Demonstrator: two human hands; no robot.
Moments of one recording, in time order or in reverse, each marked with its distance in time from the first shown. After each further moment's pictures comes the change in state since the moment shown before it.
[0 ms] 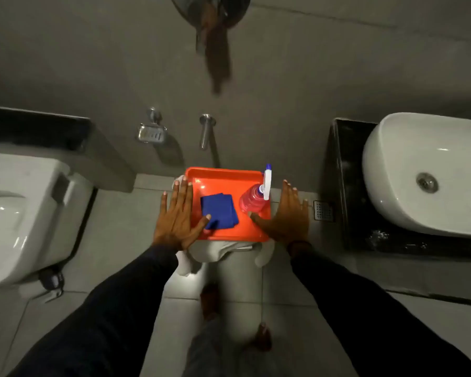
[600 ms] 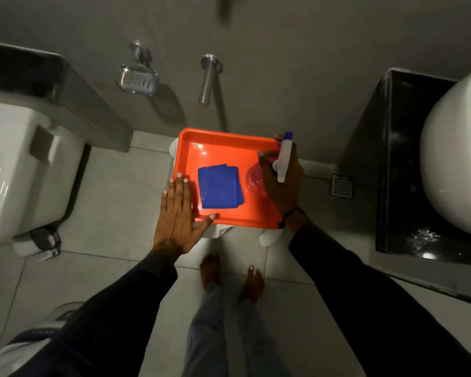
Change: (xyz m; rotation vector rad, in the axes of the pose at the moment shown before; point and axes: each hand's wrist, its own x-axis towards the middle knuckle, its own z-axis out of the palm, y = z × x) left_hand 0.005 -0.008 0.129 -0.106 0.022 -0.093; right_hand 0.079 0.010 0.101 0.704 0.181 0.020
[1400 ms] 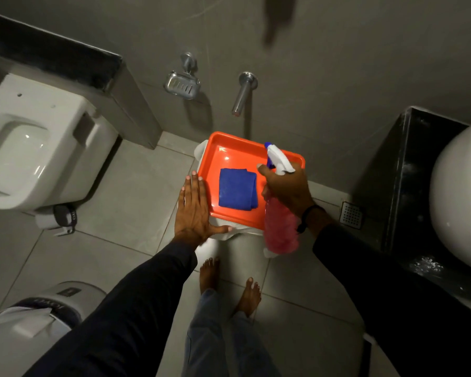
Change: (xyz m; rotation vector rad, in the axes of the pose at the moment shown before) left_hand -0.011 0.013 -0.010 0.081 -0.106 -0.164; right_hand 0.000 -0.054 0.001 -0.138 -0.428 0.355
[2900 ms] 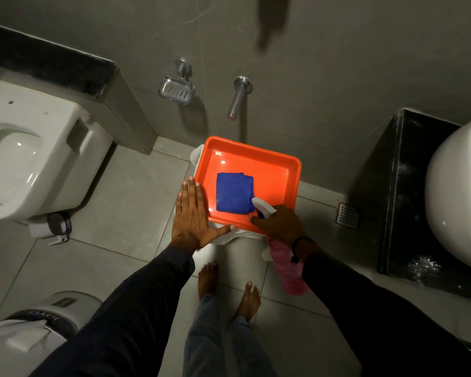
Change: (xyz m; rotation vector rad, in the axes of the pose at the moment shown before) left_hand 0.003 -0.003 0.006 -0.118 0.069 0.044; right_hand -0.038 0.065 0.008 -0.400 -0.218 0.106
